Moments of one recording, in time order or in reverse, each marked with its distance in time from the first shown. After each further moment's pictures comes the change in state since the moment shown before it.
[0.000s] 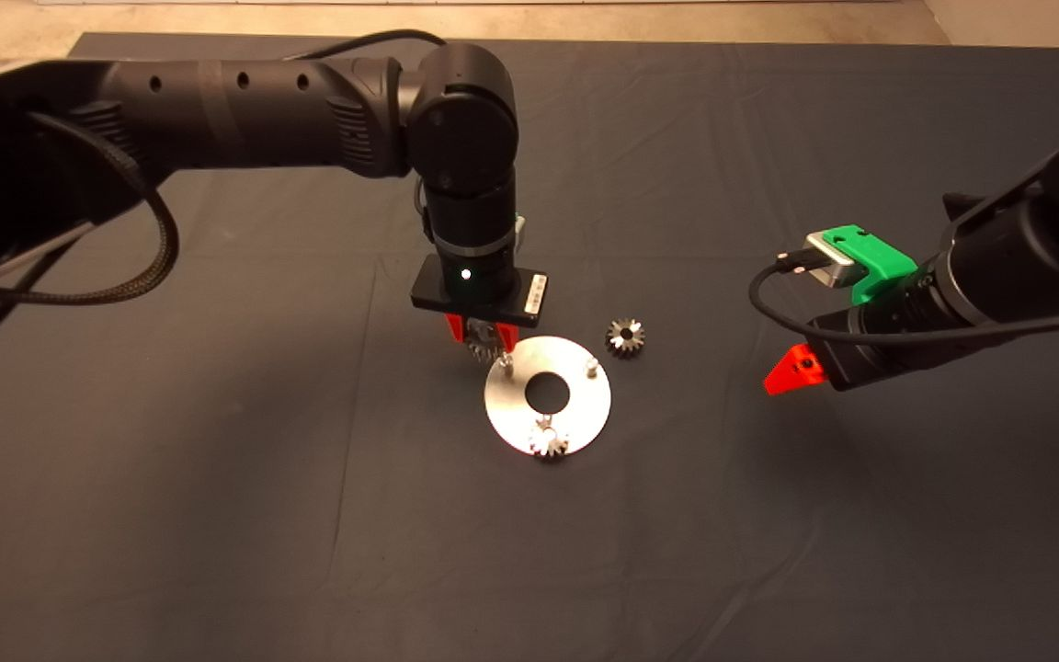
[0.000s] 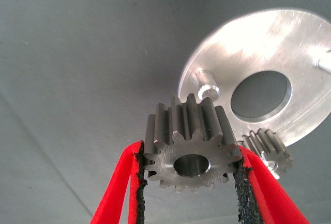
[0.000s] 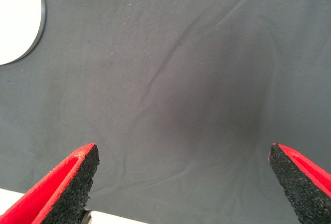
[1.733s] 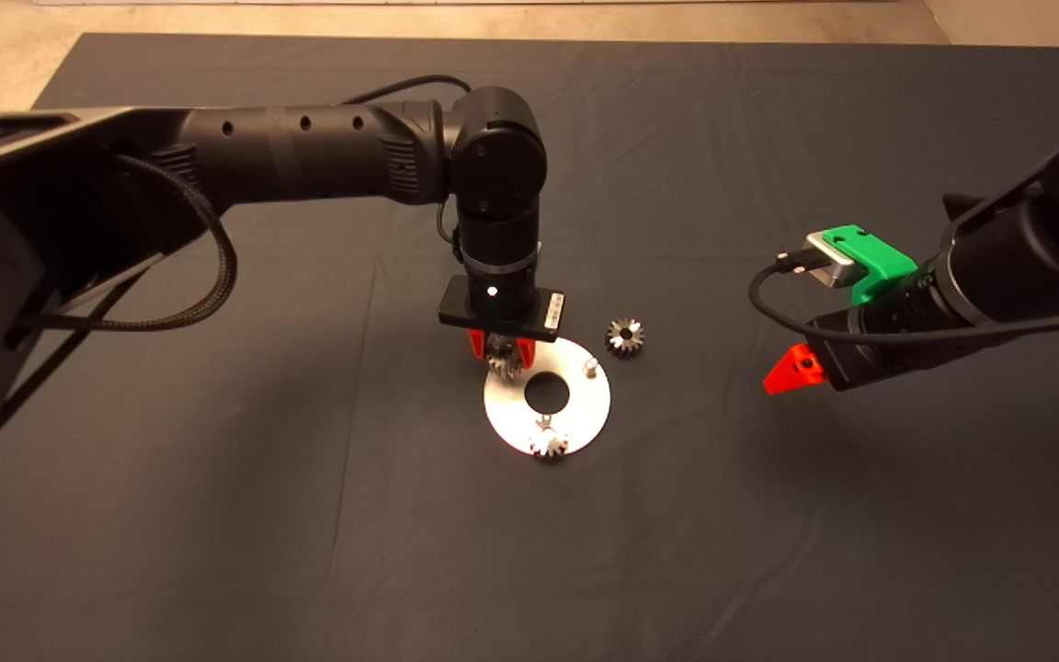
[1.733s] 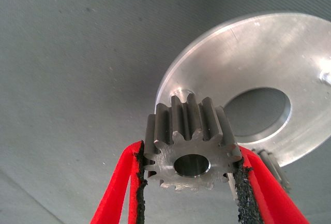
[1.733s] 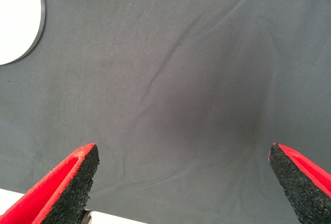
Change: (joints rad) left arm 0.067 0.072 -0.133 0.000 -0.003 0.082; right arm 0.000 0.000 0.000 0.000 0.000 0.000
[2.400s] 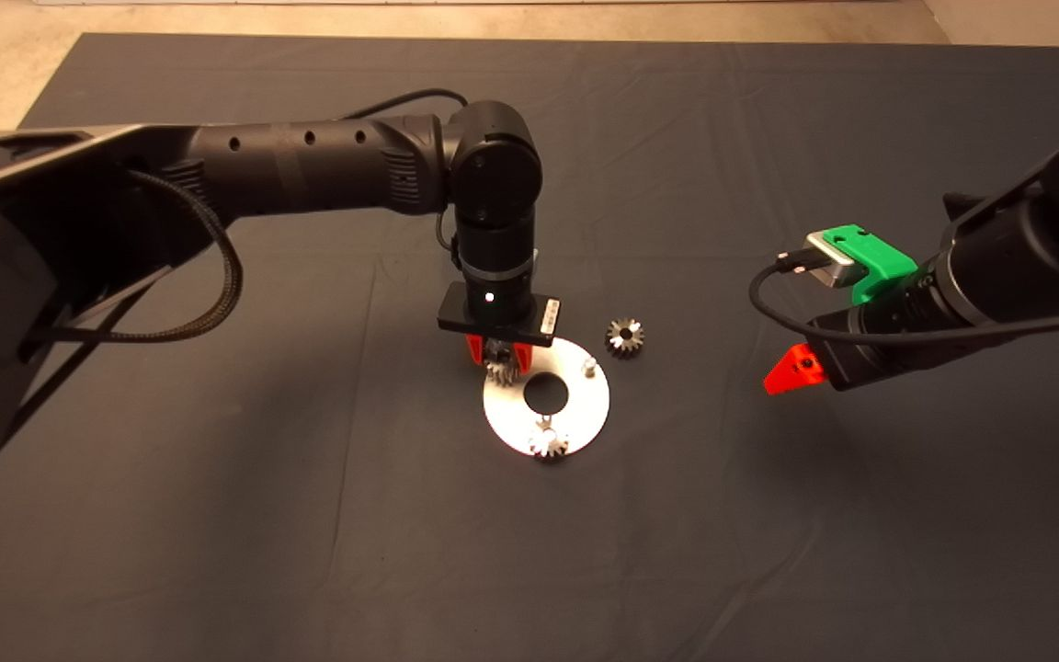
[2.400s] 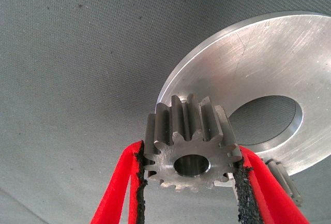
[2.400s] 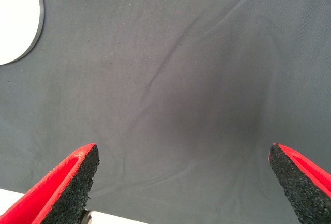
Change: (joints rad) left arm 0.028 0.002 -0.022 0.007 -0.005 0.014; right arm 0.000 0.000 0.000 0.000 0.000 0.000
